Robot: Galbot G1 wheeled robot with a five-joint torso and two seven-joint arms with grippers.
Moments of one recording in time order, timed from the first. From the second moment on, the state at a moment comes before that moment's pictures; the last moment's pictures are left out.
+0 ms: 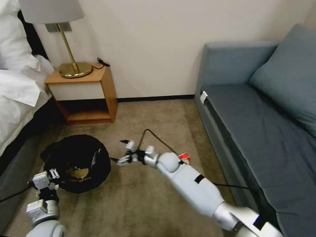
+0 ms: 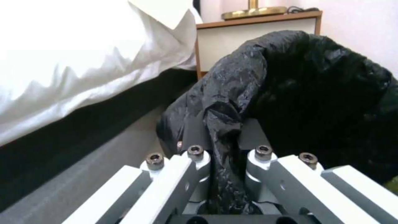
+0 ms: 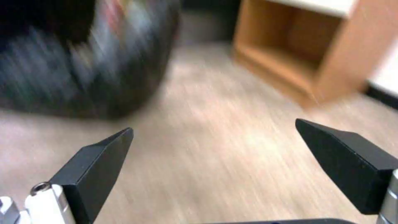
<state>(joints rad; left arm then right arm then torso) 1.63 -1.25 -0.79 -1.82 -0.32 -0.26 -0.30 -0.62 1.41 -0.25 1.04 0.12 0.11 -0.51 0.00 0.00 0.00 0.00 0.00</state>
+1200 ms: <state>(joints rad) 1.65 -1.24 -0.78 -1.84 -0.32 -0.27 -0.29 -0.67 1.28 0.02 0.79 -0.23 0.09 -0.43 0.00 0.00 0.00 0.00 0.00</state>
